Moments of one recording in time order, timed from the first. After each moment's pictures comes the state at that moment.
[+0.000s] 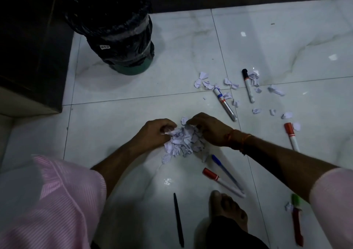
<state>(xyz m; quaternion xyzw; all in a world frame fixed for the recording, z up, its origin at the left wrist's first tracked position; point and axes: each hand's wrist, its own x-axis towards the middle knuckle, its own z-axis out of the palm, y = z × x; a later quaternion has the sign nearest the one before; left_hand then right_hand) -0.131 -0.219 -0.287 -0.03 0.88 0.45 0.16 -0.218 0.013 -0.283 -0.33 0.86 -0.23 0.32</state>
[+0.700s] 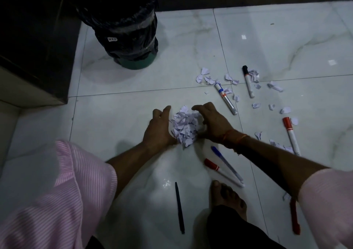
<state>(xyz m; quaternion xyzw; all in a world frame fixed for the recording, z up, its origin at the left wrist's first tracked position) -0.111 -0.185 -0.283 -0.15 0.92 0.32 0.15 -0.195 0.010 -0.293 -0.26 0.92 -0.21 0.20</state>
